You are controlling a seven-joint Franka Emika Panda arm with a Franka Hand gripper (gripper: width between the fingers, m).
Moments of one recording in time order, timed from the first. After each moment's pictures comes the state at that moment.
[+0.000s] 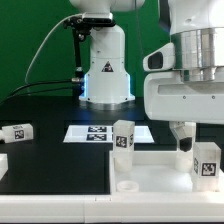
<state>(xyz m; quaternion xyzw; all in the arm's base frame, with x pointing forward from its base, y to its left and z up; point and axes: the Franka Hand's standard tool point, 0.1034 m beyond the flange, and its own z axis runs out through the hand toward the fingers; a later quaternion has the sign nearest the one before) 0.642 0.109 0.082 -0.91 0.40 -0.06 0.07</state>
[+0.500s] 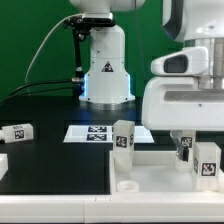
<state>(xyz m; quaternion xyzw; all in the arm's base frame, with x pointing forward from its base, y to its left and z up) 0.641 0.119 0.071 -1.00 0.05 -0.08 0.00</state>
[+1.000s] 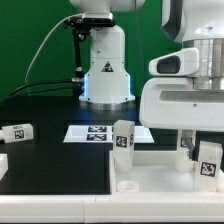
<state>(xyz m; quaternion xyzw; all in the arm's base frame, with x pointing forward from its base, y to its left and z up) 0.641 0.115 0.070 -0.98 0.20 -0.08 0.01</state>
